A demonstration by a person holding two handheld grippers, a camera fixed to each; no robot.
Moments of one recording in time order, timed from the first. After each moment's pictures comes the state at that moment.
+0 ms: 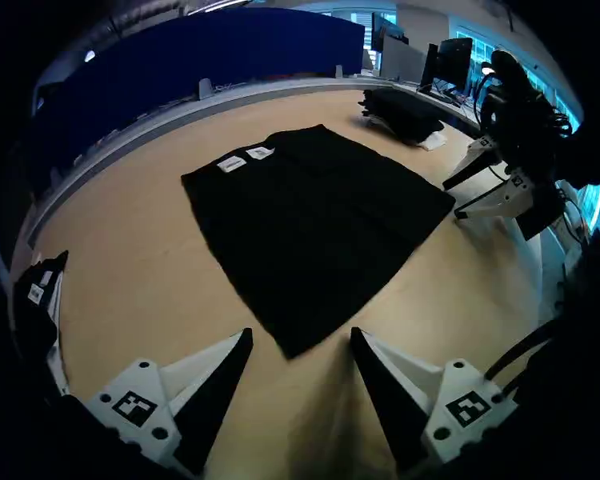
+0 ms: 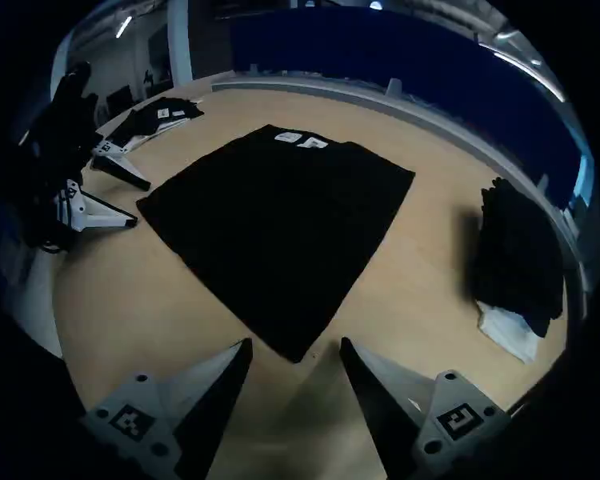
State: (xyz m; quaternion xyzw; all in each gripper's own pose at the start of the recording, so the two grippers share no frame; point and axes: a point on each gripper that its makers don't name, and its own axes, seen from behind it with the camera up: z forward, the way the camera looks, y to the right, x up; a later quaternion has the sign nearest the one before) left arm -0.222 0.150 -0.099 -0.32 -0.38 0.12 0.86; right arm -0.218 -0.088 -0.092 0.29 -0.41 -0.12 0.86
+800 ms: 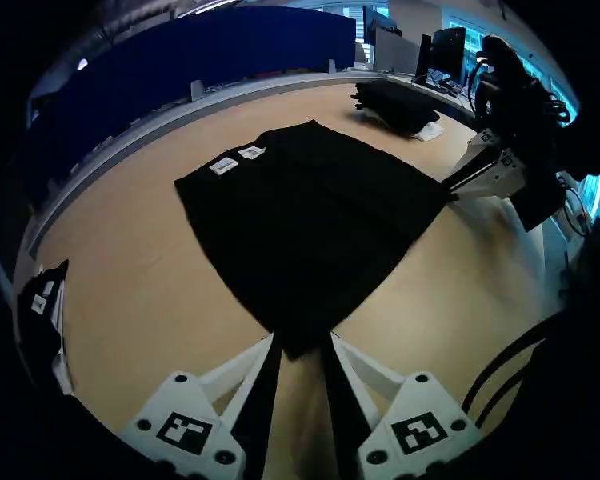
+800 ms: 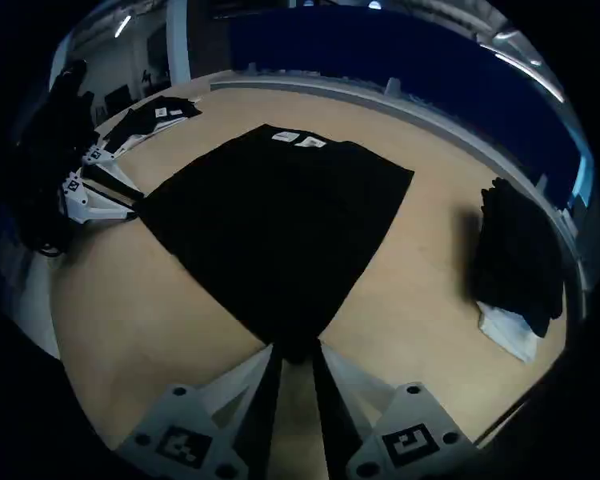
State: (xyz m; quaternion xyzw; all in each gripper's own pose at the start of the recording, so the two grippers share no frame) left arm -0.220 0.154 -0.104 -0.33 -0.39 0.15 0.85; right arm -0.218 -0.089 -0.083 0.28 -0.41 -0.13 0.86
